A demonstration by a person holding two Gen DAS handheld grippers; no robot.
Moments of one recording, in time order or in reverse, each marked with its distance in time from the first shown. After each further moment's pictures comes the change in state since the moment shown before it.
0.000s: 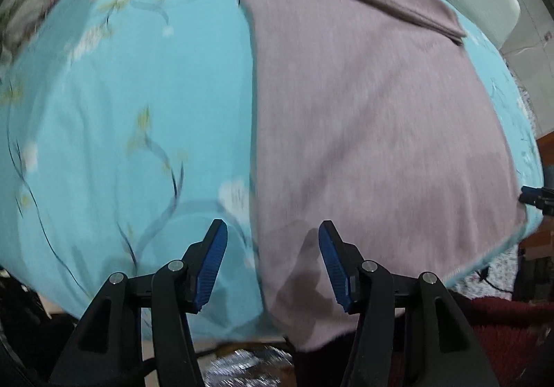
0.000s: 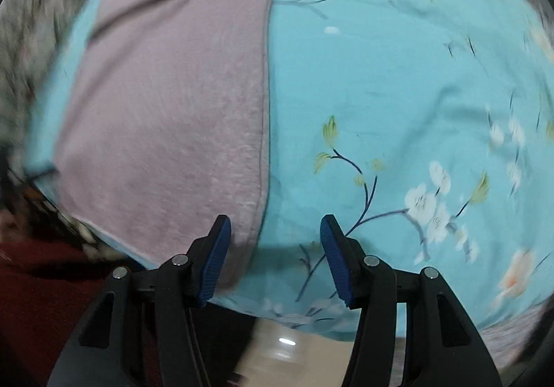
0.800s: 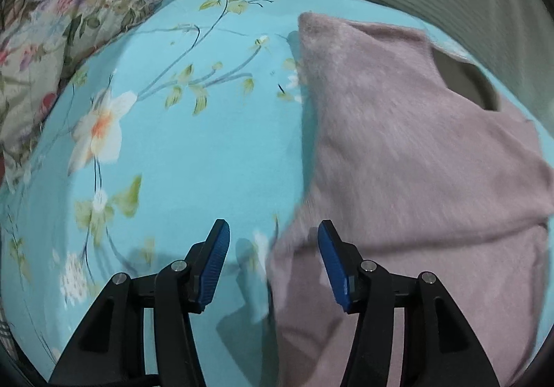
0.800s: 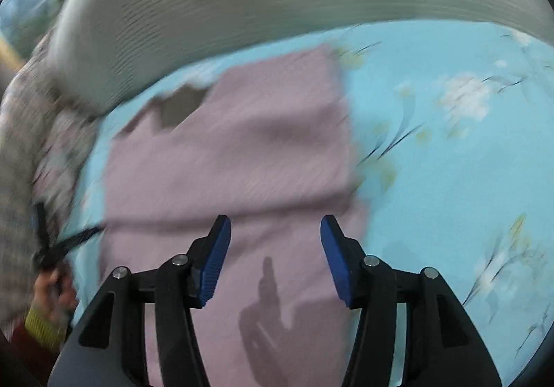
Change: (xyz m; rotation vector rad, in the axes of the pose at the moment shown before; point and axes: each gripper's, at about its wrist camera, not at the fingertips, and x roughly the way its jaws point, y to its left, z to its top) left arm 0.041 0.022 0.269 -0.154 -0.226 0.239; right arm 0.047 0.063 0.228 -0.106 -0.222 0.163
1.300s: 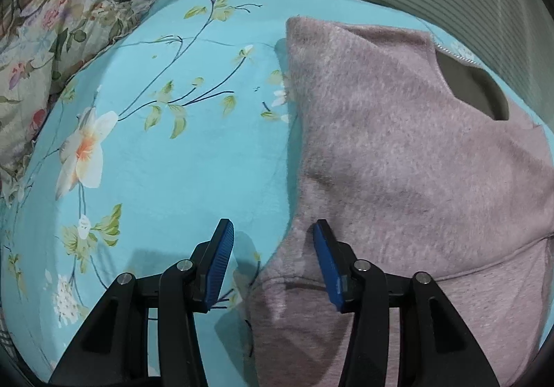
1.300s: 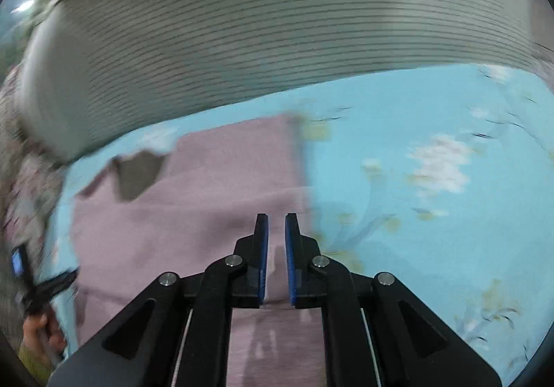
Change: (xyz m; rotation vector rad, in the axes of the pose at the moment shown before) left arm 0.024 -0.022 0.025 0.016 -0.017 0.057; right arm 0.018 -0.027 0.080 0.069 -0.165 -0.192
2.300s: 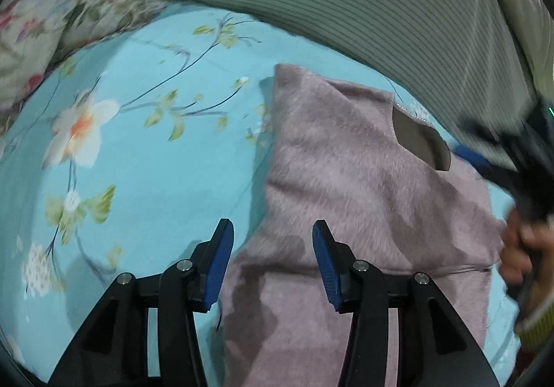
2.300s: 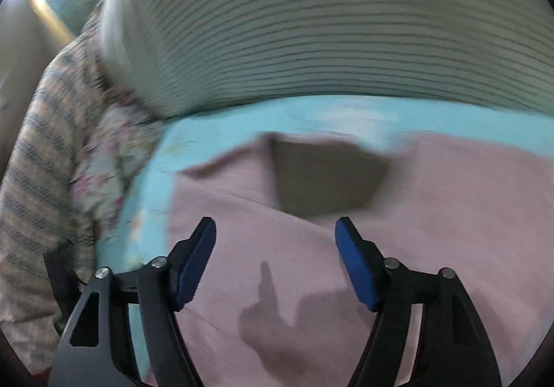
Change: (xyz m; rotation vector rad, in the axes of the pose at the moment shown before) left arm -0.048 0.019 -0.010 -0.154 -0.104 -0.248; right arm 0.038 0.104 0.022 -0.059 0.005 0.226
